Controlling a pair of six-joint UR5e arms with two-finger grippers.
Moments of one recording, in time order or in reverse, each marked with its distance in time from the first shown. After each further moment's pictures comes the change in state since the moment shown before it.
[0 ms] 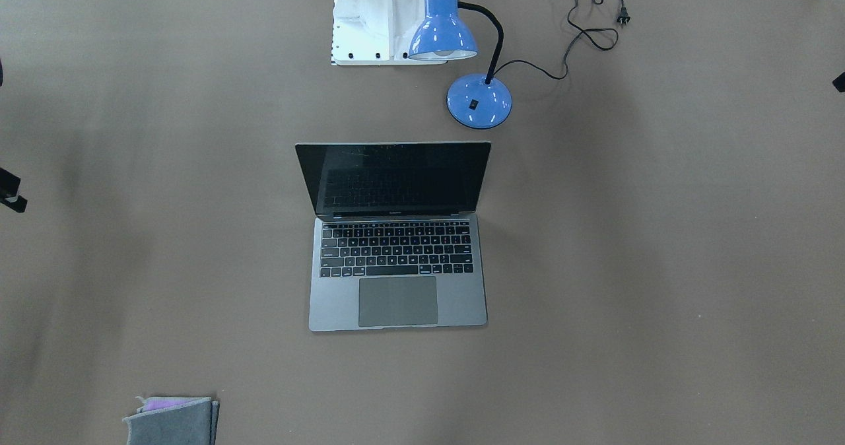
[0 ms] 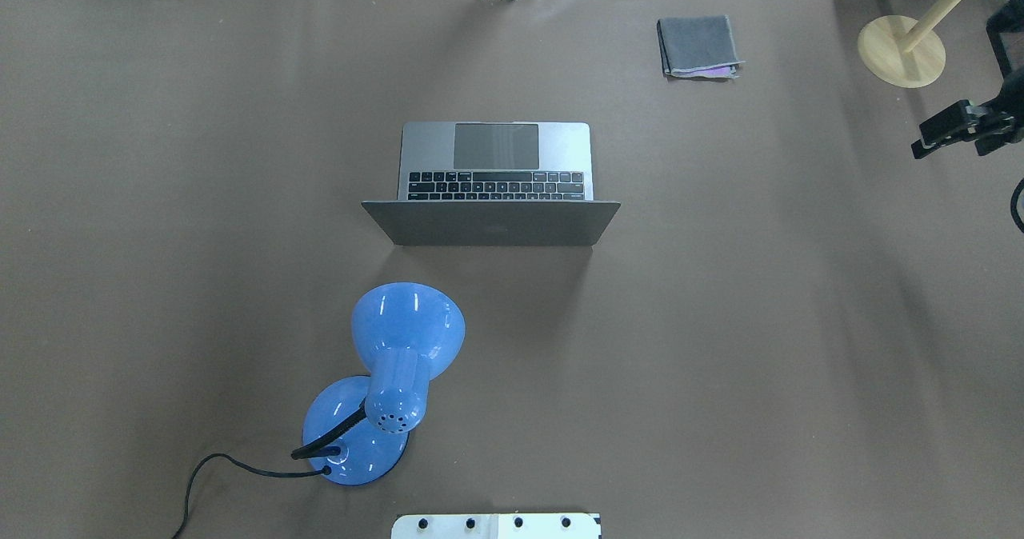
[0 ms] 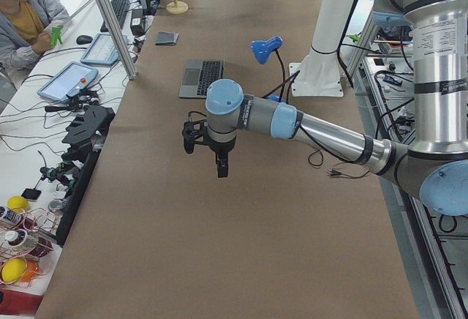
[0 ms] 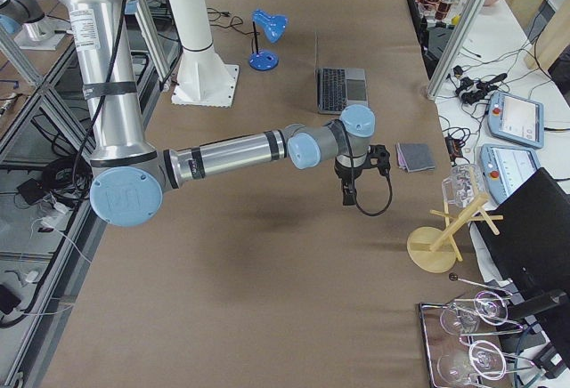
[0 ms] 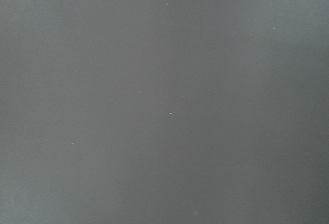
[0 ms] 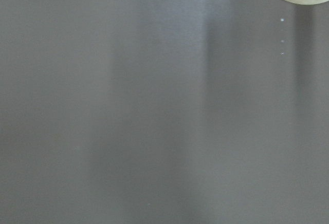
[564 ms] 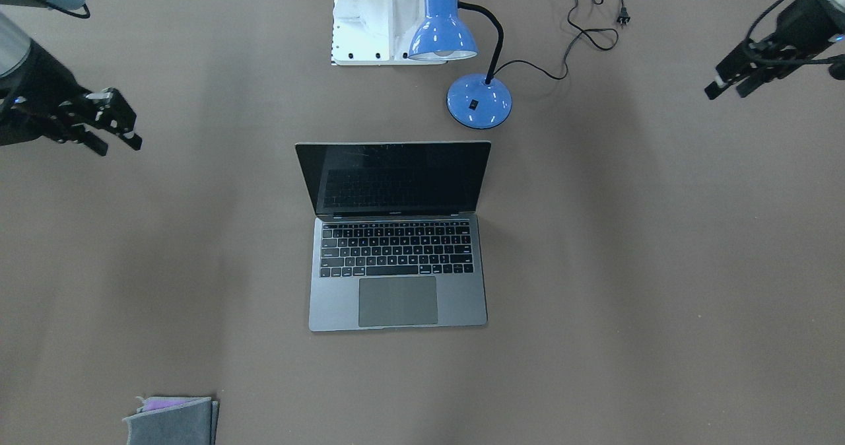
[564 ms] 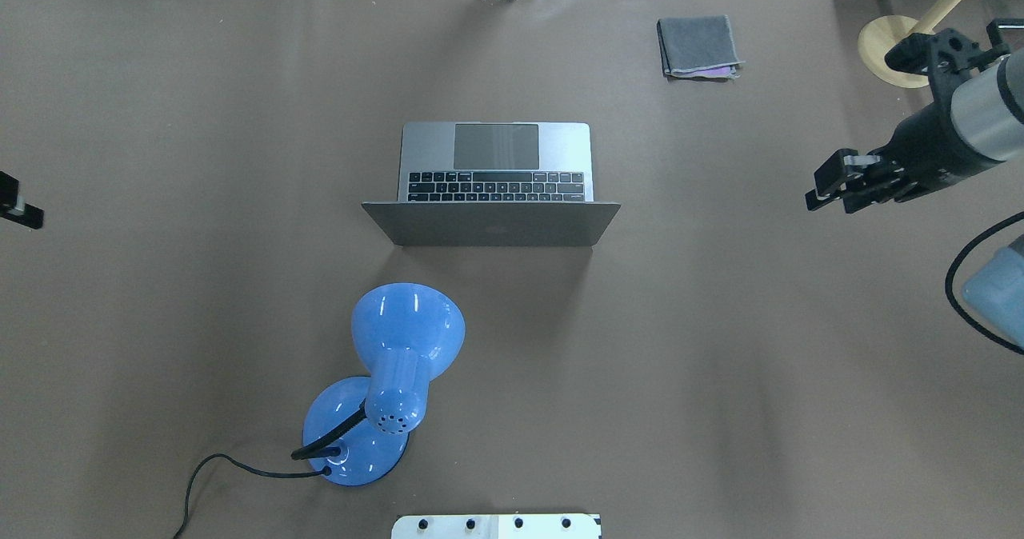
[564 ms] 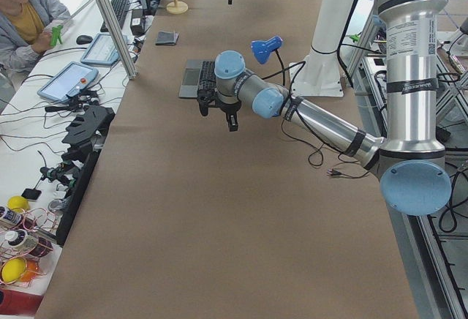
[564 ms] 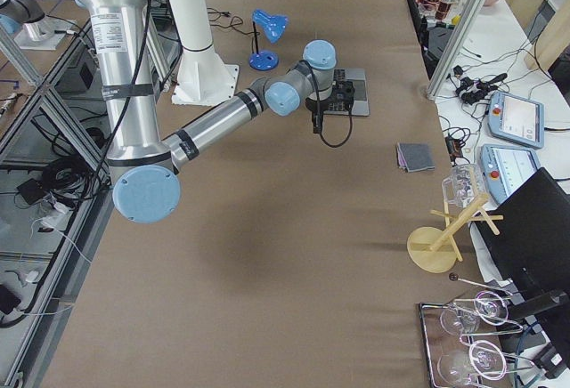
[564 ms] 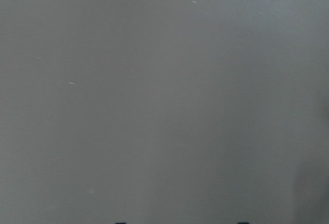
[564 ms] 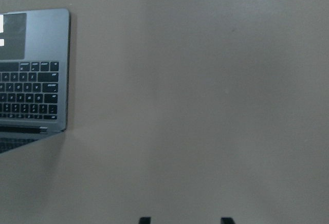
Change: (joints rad) left arm 0.361 -0.072 -0.066 -0.268 -0.005 -0.618; right arm -0.246 0.005 0.278 -0.001 -0.003 0.402
